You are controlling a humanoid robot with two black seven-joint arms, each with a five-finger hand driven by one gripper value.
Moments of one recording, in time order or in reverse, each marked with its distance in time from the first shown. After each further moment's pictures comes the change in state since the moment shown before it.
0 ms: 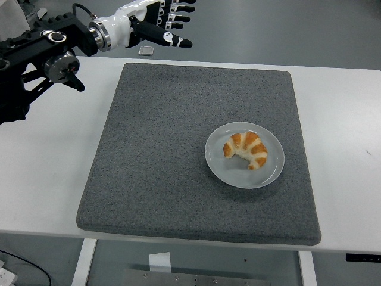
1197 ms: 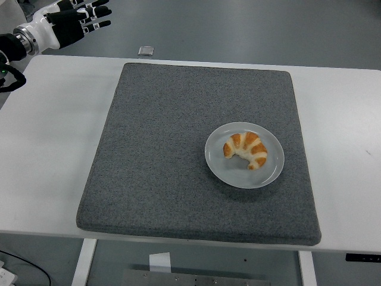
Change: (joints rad) left arm 0.098 0.073 -0.060 0.311 -0.520 -0.194 0.123; right arm 0.000 0.000 0.000 0.000 -0.001 0.000 0.000
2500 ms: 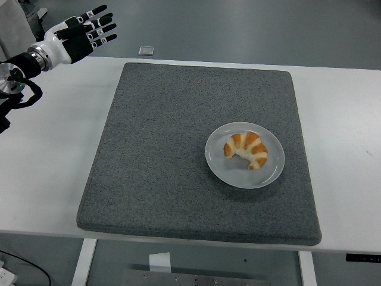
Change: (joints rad) left arm 0.064 -0.101 -0.034 0.093 -0.093 0.004 0.002; right arm 0.002 0.000 0.004 0.001 0.003 0.002 0.000
